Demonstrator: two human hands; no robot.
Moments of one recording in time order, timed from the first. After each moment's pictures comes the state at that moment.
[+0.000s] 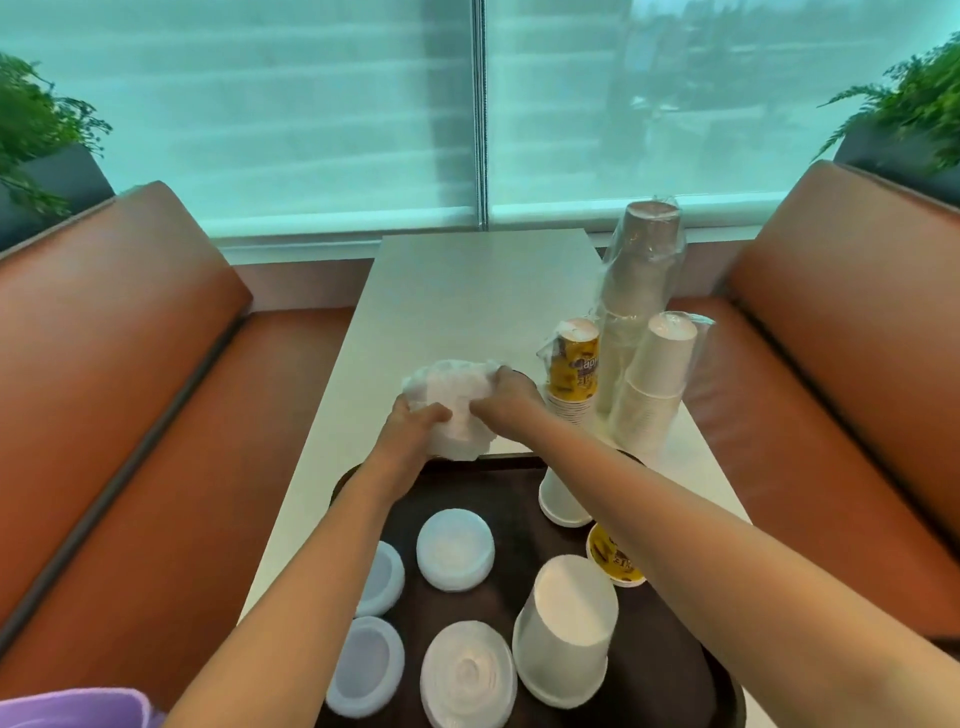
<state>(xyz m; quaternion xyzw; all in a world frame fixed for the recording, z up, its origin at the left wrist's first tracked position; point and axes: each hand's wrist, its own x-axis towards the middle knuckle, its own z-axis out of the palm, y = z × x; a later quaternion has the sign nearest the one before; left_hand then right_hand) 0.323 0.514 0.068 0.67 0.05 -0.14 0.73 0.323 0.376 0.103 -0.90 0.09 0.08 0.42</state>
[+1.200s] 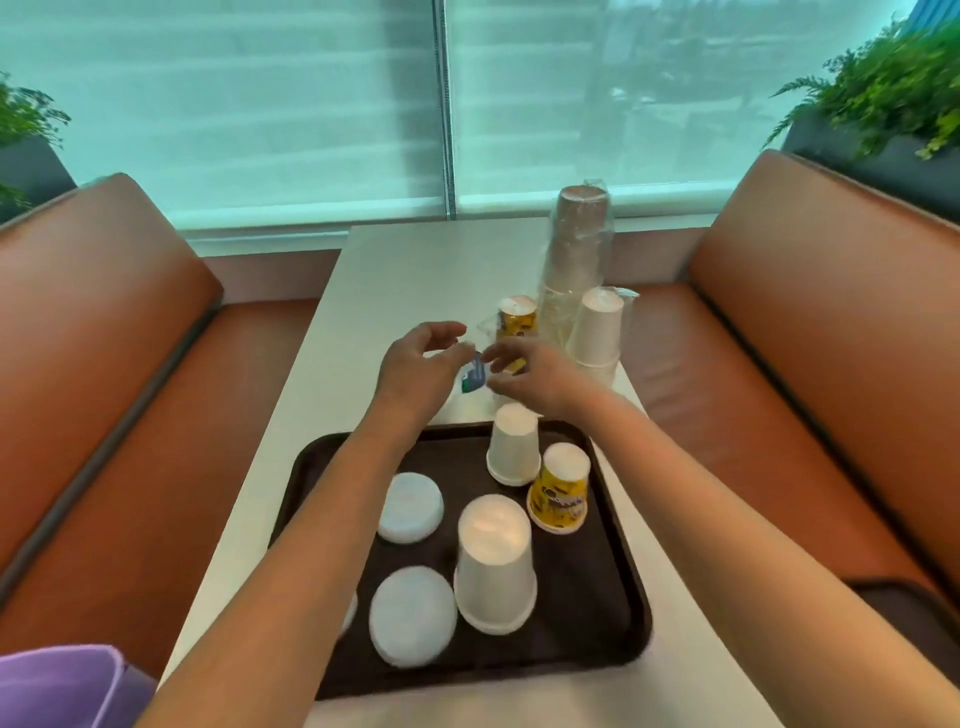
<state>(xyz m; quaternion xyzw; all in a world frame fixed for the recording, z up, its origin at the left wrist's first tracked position) 0.237 0.441 0.169 0.81 -0.03 0.00 0.59 0.249 0.293 0.143 -0.91 -0.05 0.02 0.40</state>
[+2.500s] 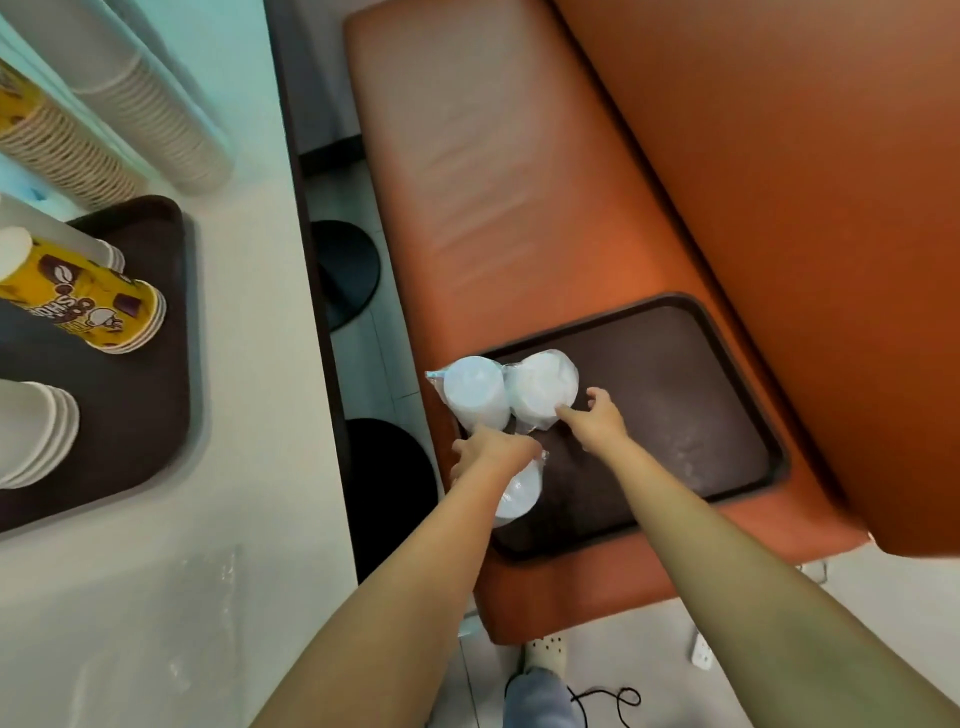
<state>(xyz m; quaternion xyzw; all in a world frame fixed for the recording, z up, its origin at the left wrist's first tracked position) 0.000 0.030 -0.168 0.85 0.20 -0.43 0.22 -0.032 -0.102 -0.250 -0.71 0.44 0.15 0.53</state>
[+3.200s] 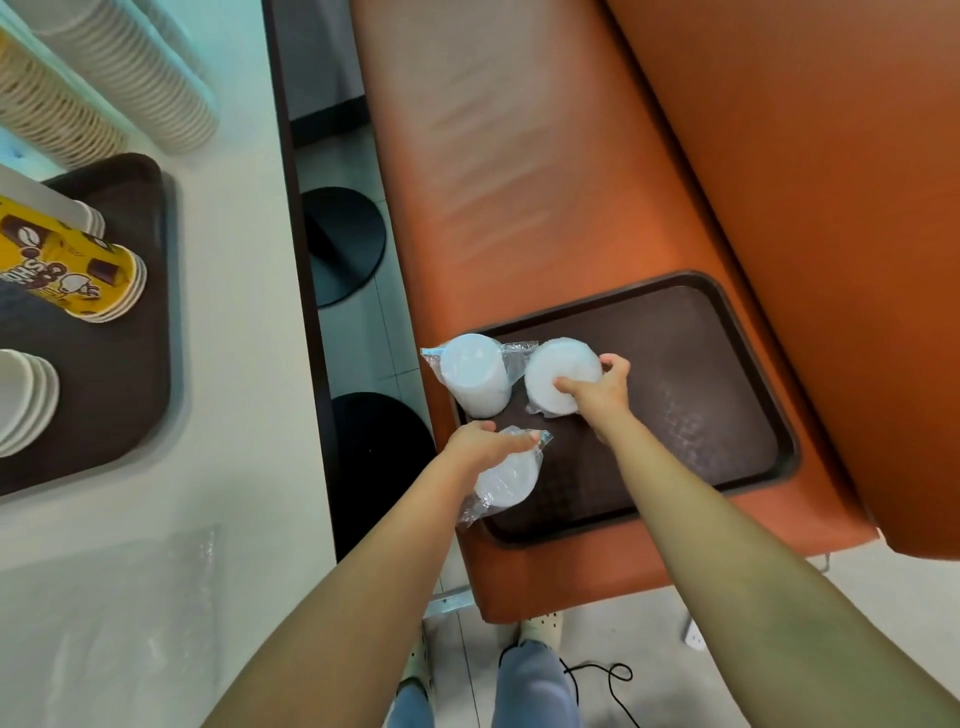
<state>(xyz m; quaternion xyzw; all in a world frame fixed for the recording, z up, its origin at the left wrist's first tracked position) -0.001 0.053 -0.183 0.77 0.20 -0.49 0.35 -0.019 -0.105 -0.258 -0.62 0.46 0.04 0.64</state>
